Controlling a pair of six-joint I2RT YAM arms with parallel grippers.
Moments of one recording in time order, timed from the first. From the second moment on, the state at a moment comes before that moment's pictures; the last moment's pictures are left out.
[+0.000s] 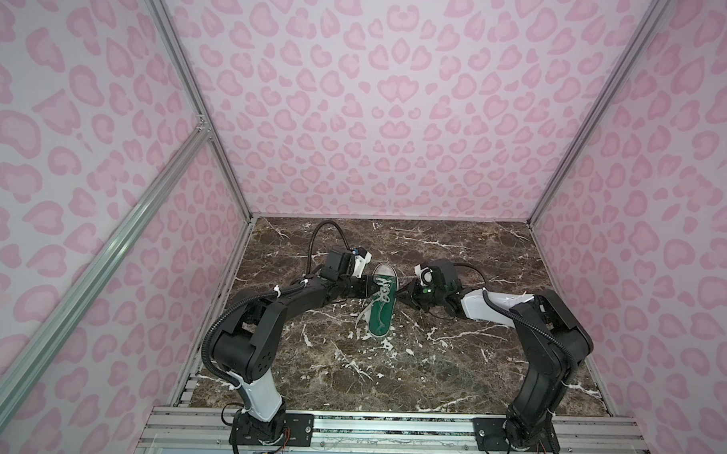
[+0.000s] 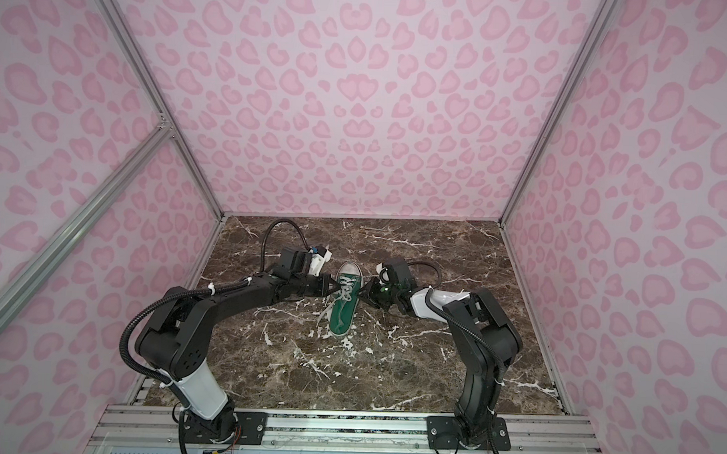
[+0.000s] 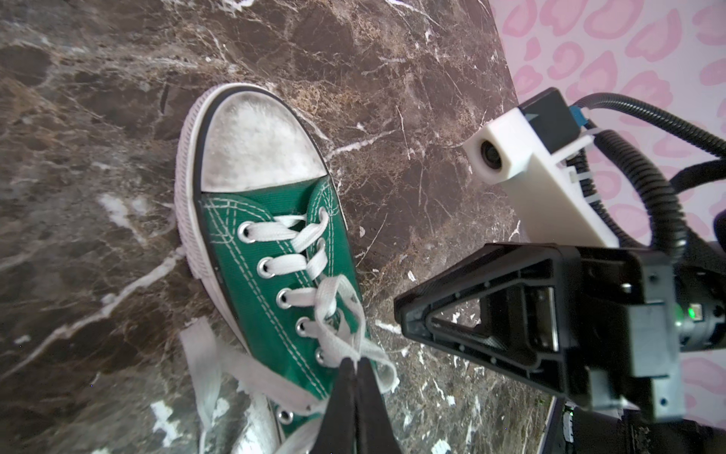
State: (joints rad) left arm -0.43 1.74 0.99 -0.04 0.55 -0.40; right arm 0.50 1.82 0.94 0.15 -0.55 0.99
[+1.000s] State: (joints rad) left arm -0.42 1.74 1.02 -0.06 0.54 -0.39; right arm 0.53 1.90 1.04 0.06 -0.59 0.87
